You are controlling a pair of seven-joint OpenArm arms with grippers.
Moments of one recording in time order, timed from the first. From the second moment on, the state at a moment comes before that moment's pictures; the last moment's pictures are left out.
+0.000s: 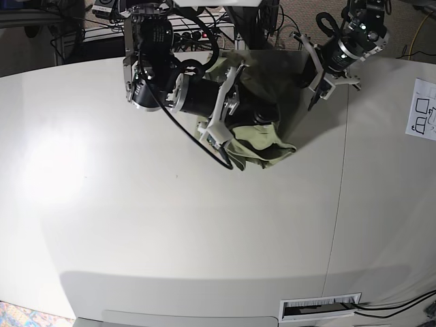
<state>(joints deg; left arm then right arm) 33.3 -15.3 -3.2 108.3 -10.7 -32.0 29.2 -10.0 -1.3 -9.2 111.6 47.4 39.1 -64.0</state>
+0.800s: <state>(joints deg) 33.0 -15.3 -3.2 108.2 -11.0 -32.1 29.2 -9.9 -1.3 -16.4 106.6 36.7 39.3 -57.7</state>
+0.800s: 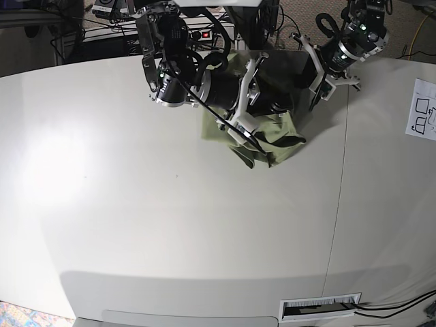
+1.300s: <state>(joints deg) 33.0 -15.1 -3.2 108.2 -11.0 -32.1 29.2 -9.6 -1.2 -23.6 106.5 31.4 39.3 -54.9</state>
